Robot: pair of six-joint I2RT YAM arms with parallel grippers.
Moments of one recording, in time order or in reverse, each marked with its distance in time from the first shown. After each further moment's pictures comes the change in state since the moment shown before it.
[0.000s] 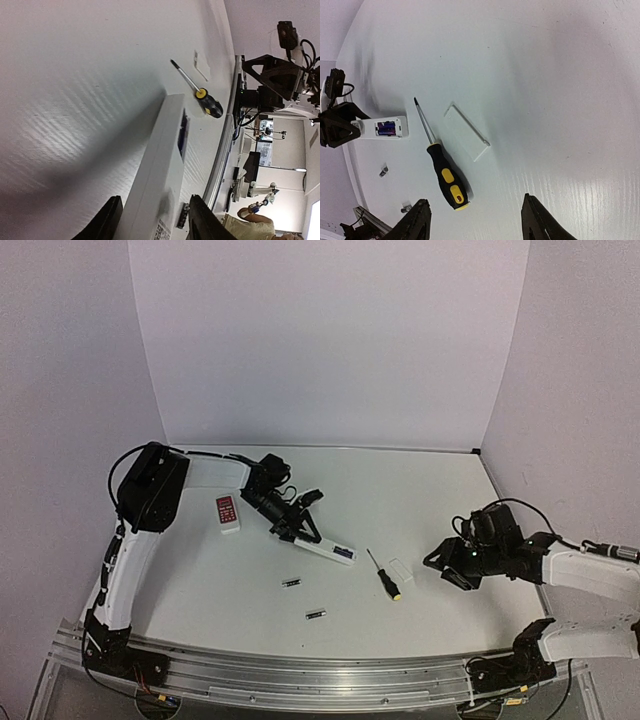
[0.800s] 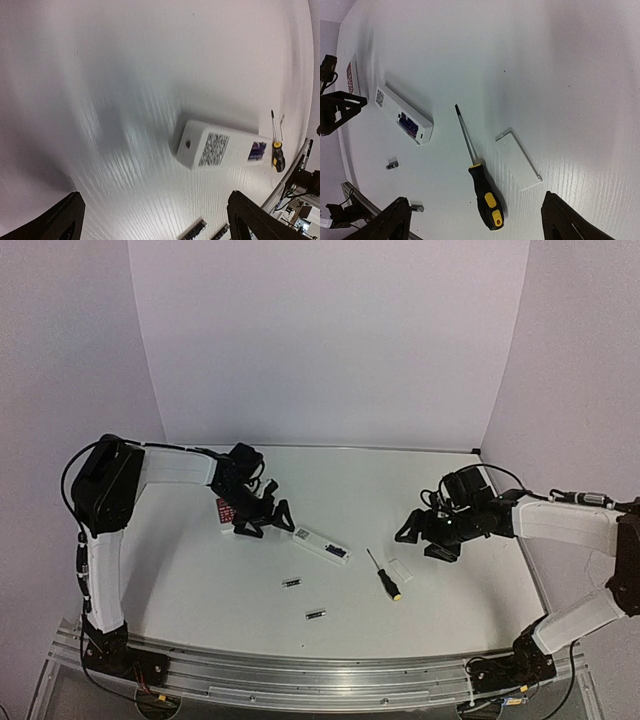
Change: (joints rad) left arm 0.045 -0.306 -0.318 0.123 -0.564 -0.345; right arm 0.000 0.333 0.333 -0.077 -0.099 -0.214
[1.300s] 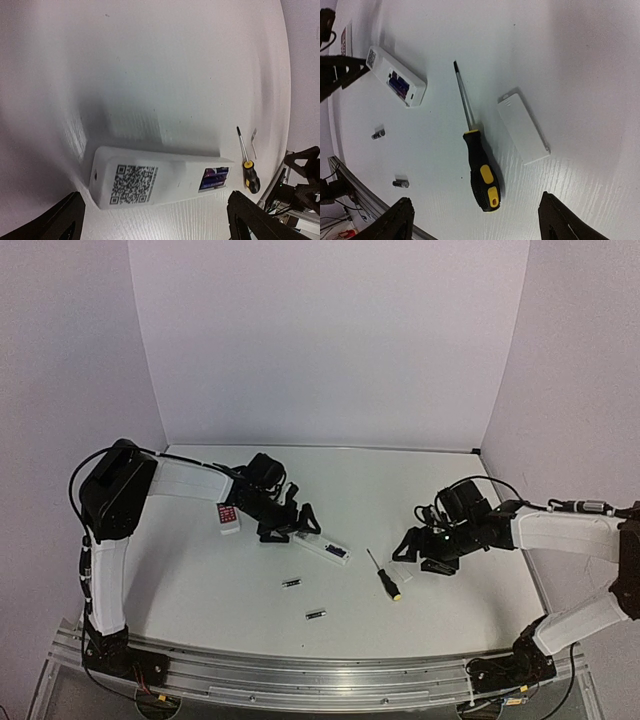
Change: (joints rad) left arm -0.126 0.006 -0.074 0.274 -0.014 -0.208; right arm 0.063 -0.025 -0.069 -0.004 -0.022 -0.039
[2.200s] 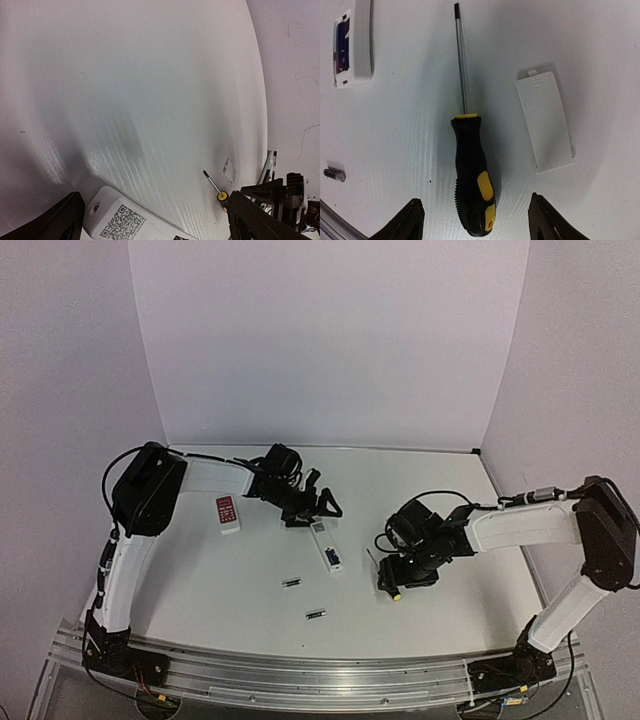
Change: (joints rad) left arm 0.010 0.225 0.294 0.064 0.127 0.028; right arm 0.236 0.236 0.118 -0.096 0.247 -0.121
